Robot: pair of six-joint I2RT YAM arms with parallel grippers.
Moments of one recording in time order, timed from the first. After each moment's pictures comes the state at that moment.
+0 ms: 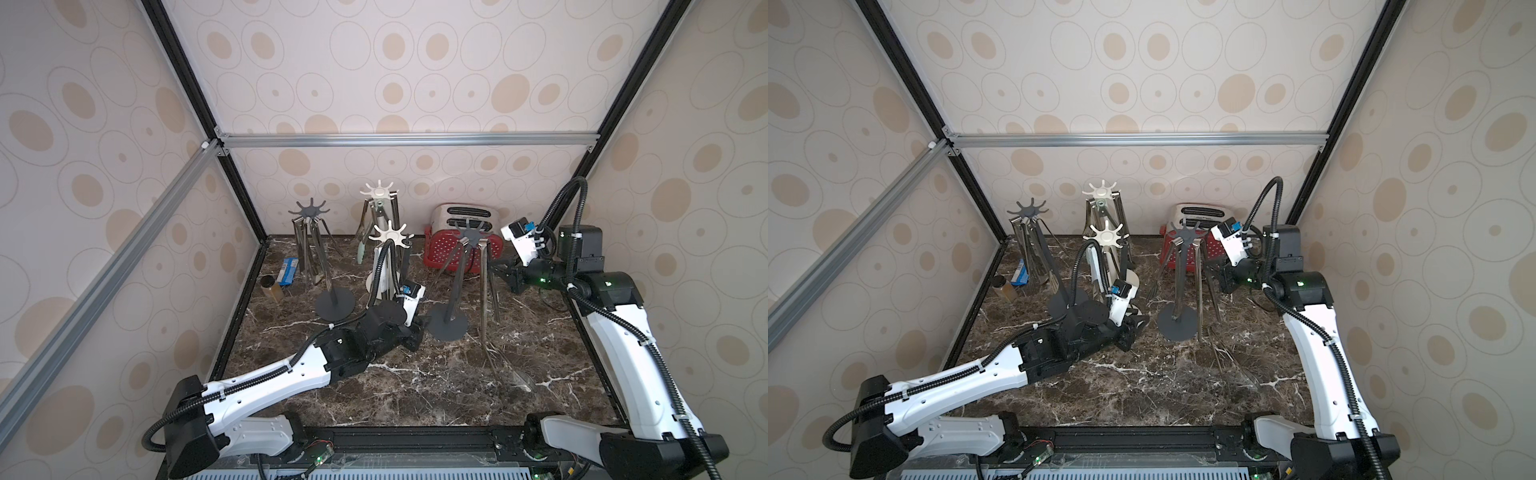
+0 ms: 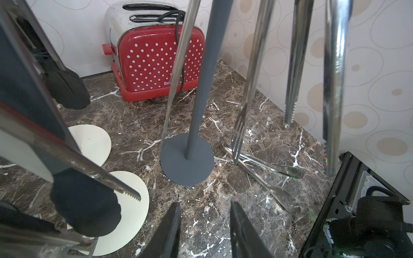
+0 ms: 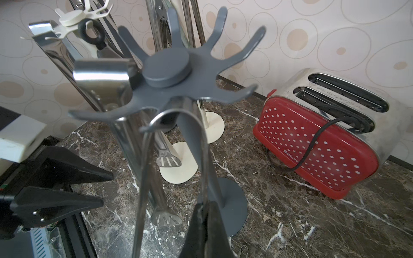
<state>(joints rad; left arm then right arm) -1.03 1.21 0.98 -0.21 -0.22 -0.35 0.10 1.19 1.43 -0.85 -0.62 -0.25</state>
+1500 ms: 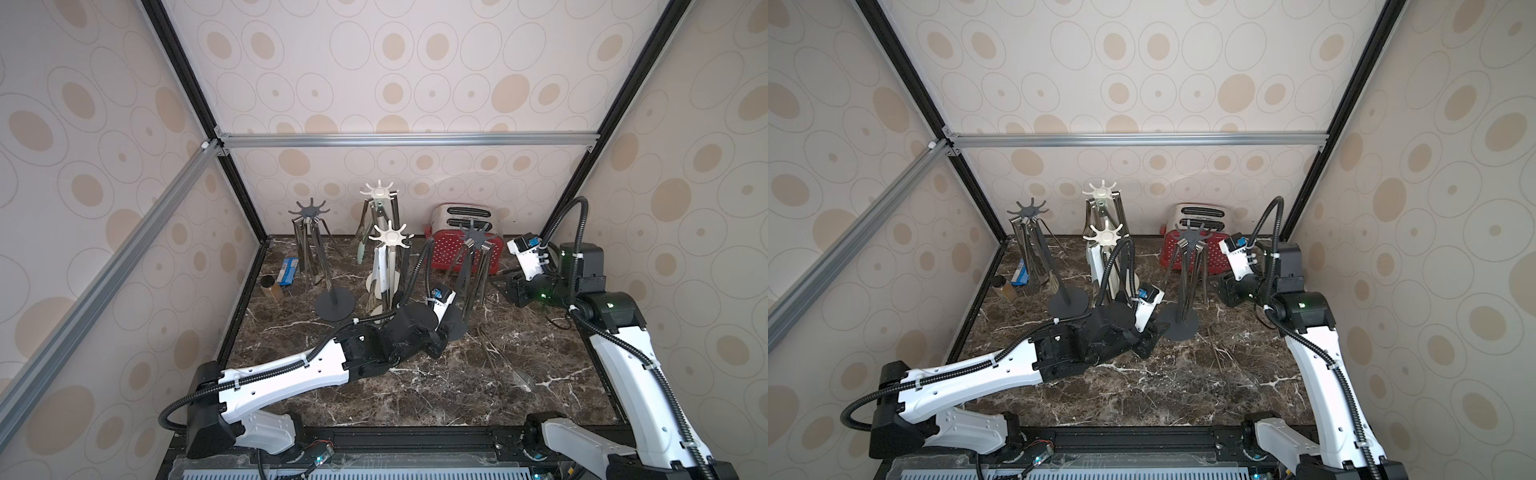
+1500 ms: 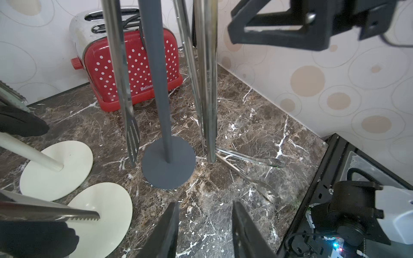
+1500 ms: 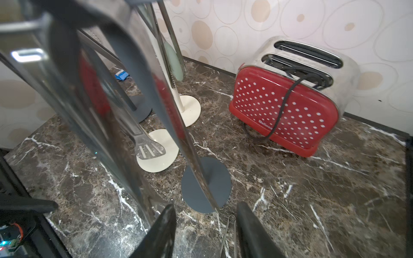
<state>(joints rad) -1.19 1.36 1.22 -0.39 -0.31 -0.32 0.11 1.04 1.28 -0.84 -0.39 -0.16</state>
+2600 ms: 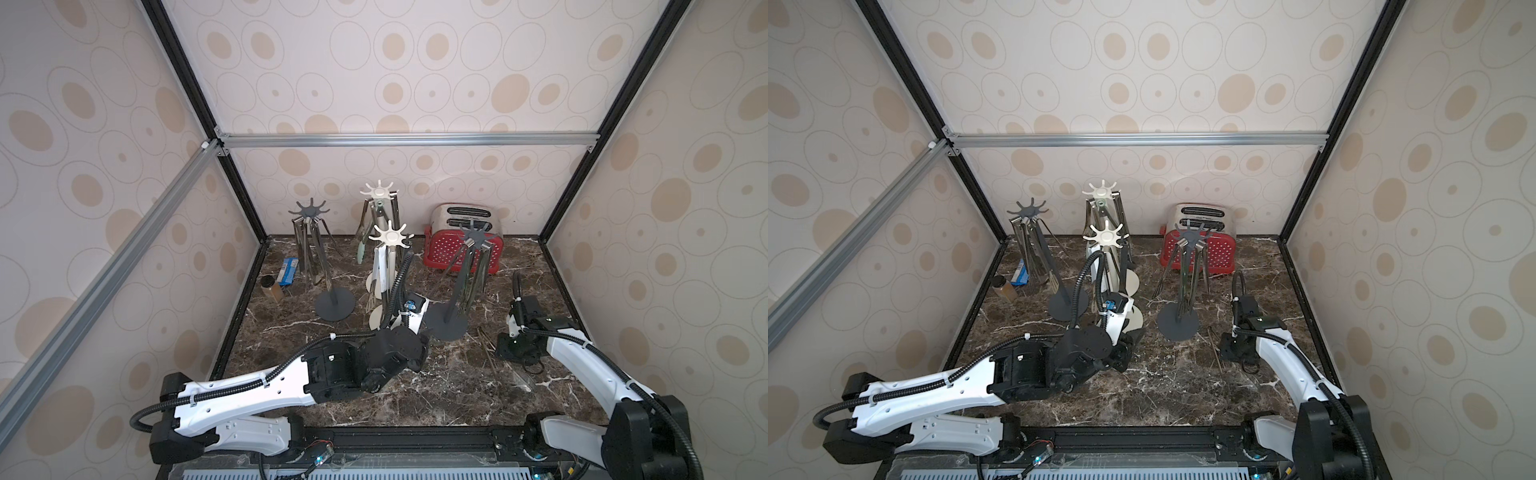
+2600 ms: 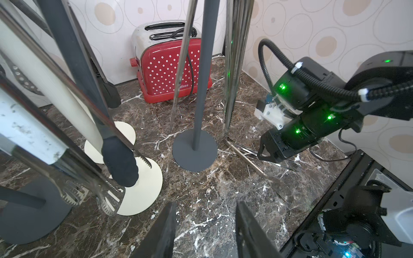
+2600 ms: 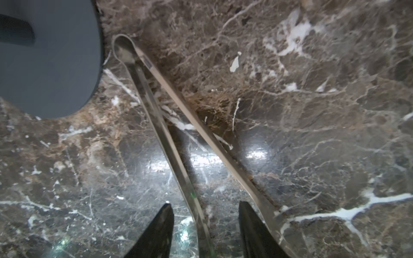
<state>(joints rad) -1.32 1.15 1.16 -0.55 -0.60 -0.46 0.12 1.22 0.73 -0.87 -0.04 0.33</state>
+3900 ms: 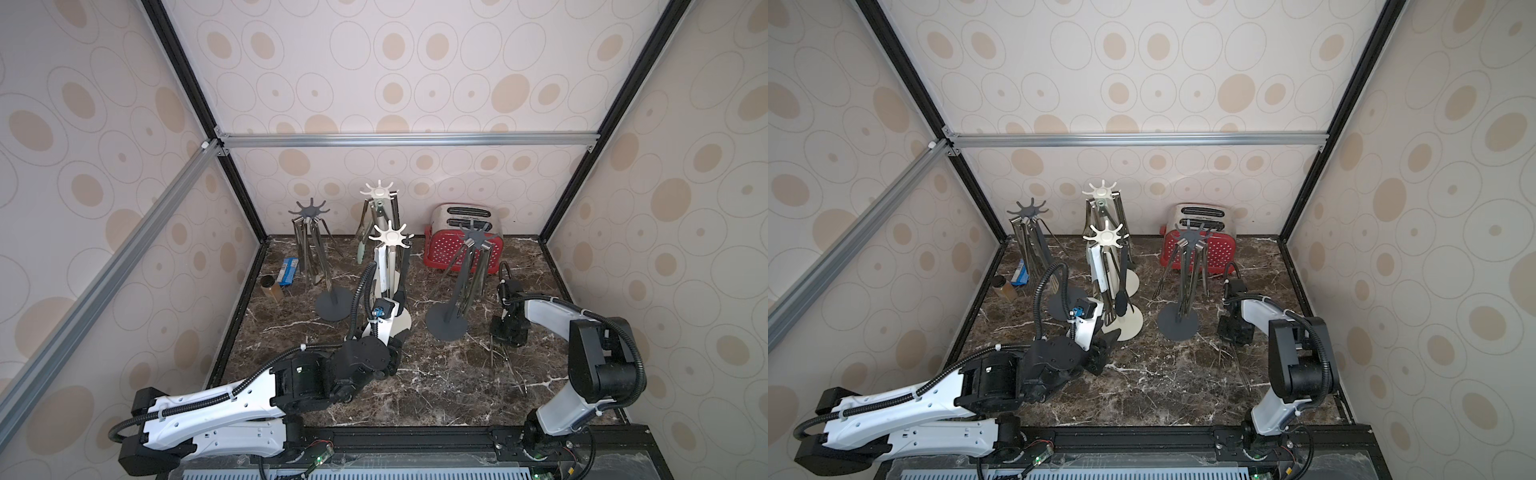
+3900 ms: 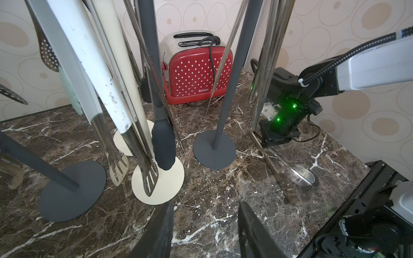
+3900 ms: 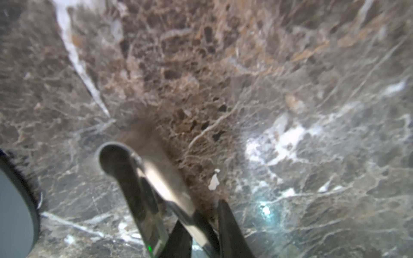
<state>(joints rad) -1.32 0.96 1.01 -0.56 -0.68 -0.46 0.06 1.65 0.93 -0.75 0.05 0.44</state>
